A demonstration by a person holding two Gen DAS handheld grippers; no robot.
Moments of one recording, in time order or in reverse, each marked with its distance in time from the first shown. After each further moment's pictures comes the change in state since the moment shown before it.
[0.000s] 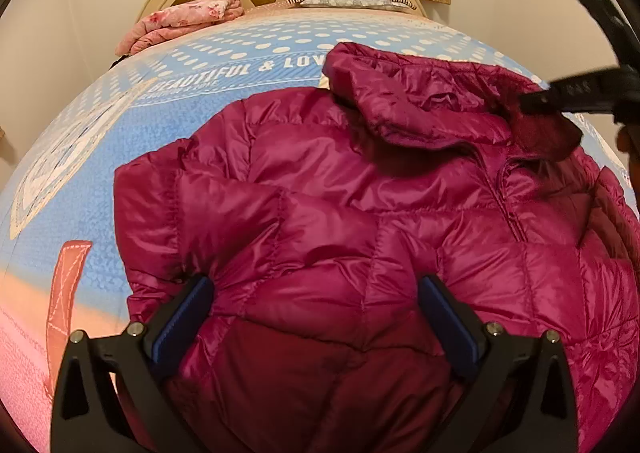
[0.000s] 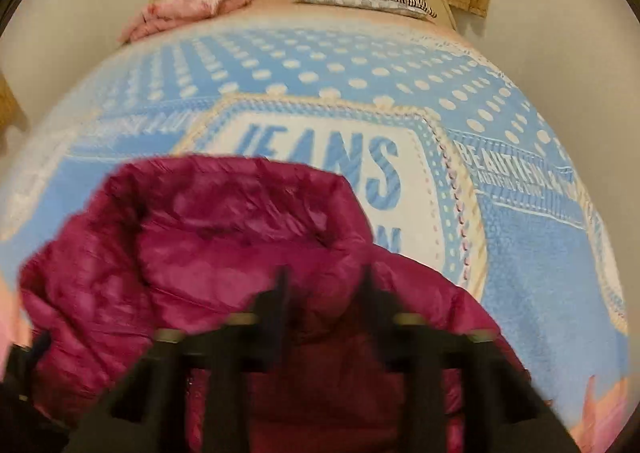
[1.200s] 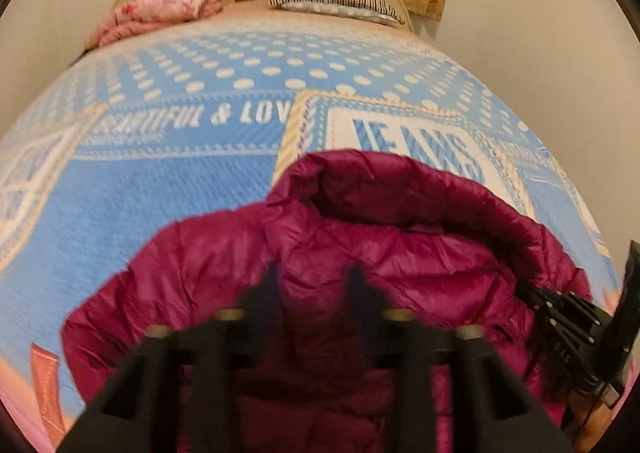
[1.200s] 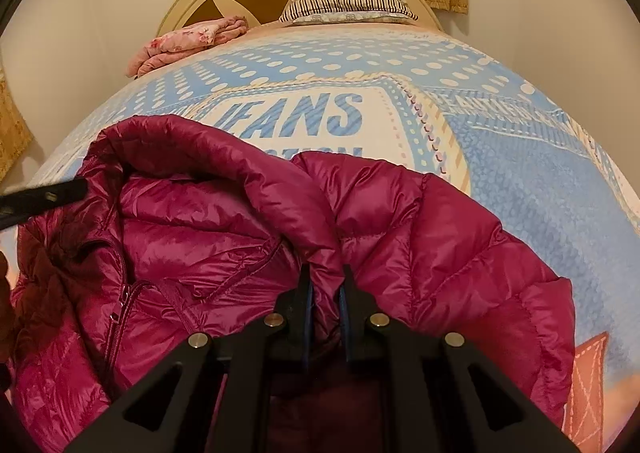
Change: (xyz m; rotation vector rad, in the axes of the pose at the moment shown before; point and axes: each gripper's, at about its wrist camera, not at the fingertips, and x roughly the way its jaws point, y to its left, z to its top) left arm 0.024 -0.010 0.097 -0.077 0.031 -0.187; right arm 0.012 -0.043 -0.082 0.119 -0.118 0.112
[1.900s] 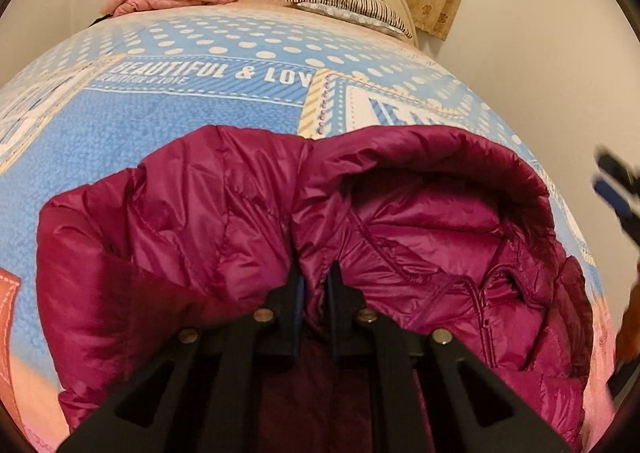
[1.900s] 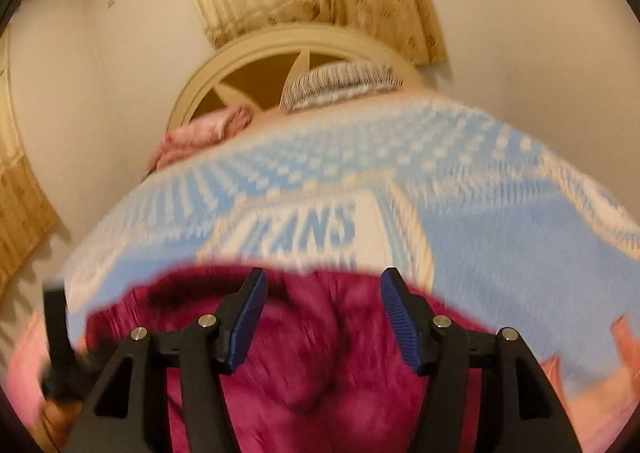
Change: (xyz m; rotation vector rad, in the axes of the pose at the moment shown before) left arm 0.002 0.029 -0.049 -0.104 -0.047 -0.061; right arm -0.086 -0.008 0.058 0.137 -0.253 0.080
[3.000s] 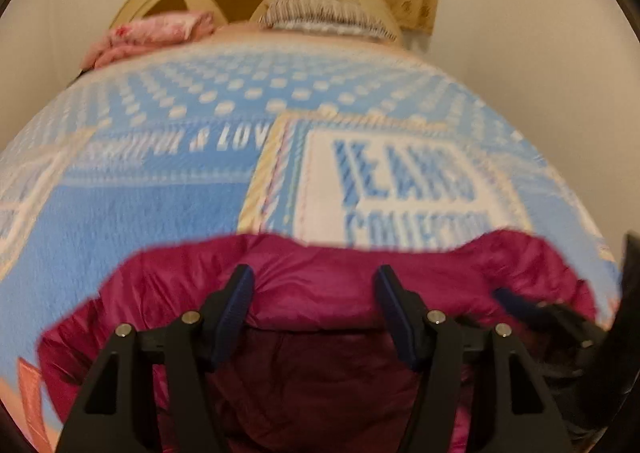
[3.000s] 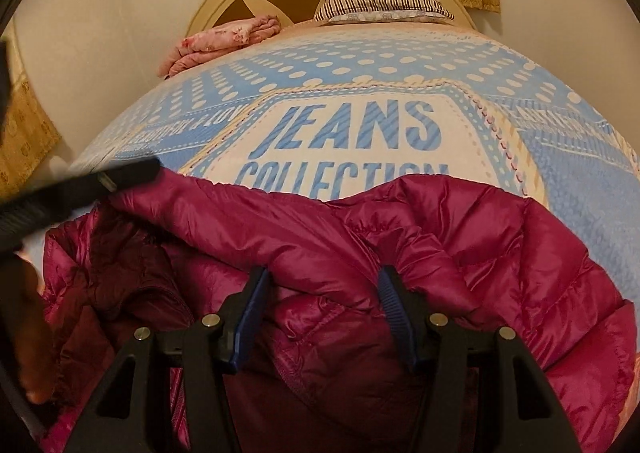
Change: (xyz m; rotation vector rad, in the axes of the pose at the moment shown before) left arm 0.026 -0.055 0.044 0.125 -0.016 0.099; right arm 0.087 0.040 -0.077 -0.149 0.264 0.038
